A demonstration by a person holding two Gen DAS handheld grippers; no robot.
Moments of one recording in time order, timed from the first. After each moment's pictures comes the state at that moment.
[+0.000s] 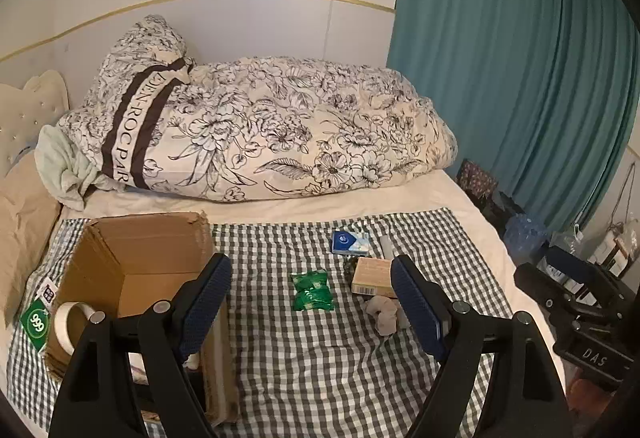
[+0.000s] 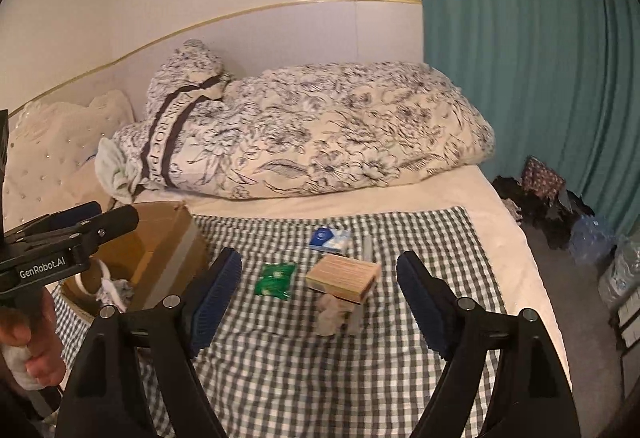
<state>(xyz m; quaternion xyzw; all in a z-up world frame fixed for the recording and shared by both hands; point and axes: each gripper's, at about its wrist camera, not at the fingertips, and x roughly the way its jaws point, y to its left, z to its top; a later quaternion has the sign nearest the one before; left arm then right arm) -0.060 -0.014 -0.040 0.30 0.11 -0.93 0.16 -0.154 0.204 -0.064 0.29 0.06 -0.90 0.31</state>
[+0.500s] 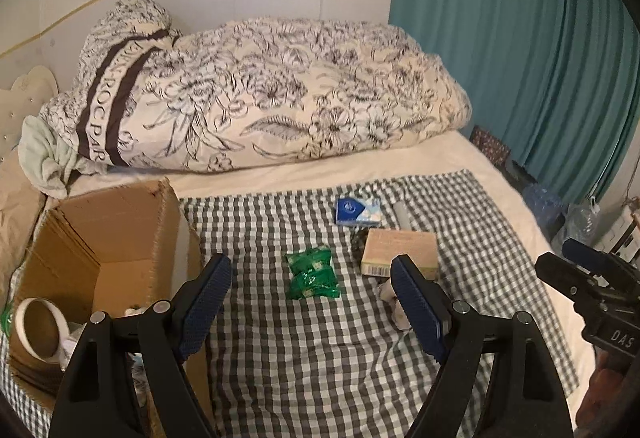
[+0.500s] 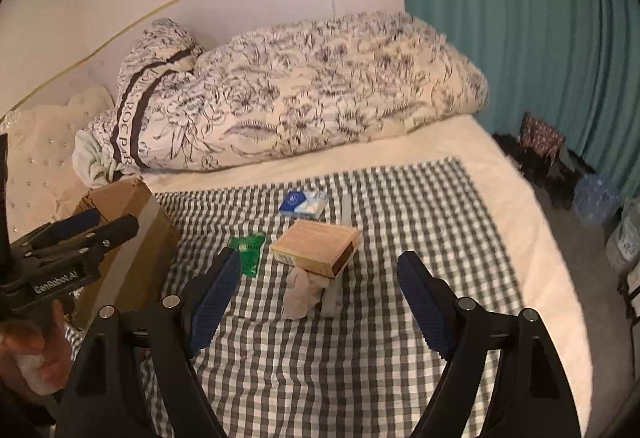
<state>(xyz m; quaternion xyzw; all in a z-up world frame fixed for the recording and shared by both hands) -0.117 -0.013 -0.118 0.36 0.10 -0.92 0.16 -0.214 0.215 -0.132 0.36 0.04 -0.88 0.30</state>
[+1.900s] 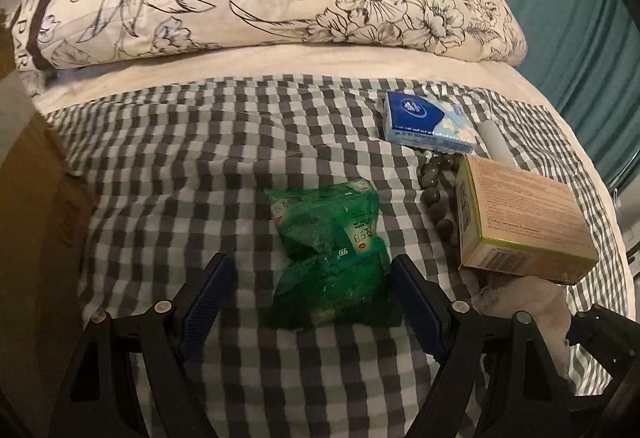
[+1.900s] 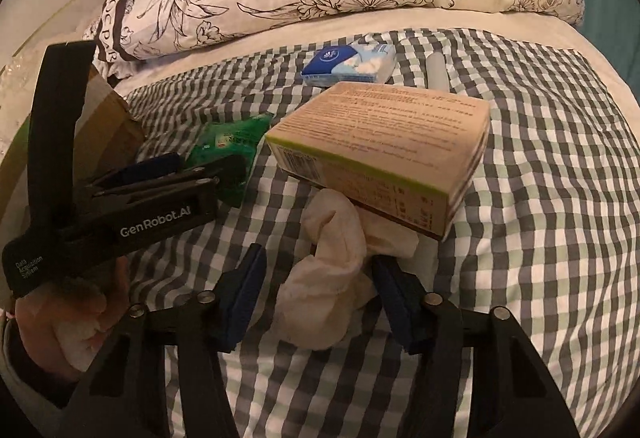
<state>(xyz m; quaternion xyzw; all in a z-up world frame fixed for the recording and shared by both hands) -0.229 -0.056 -0.301 0.45 0.14 -0.87 0.16 -0.284 0.120 -0.315 0.49 0.10 -0.79 0.36</state>
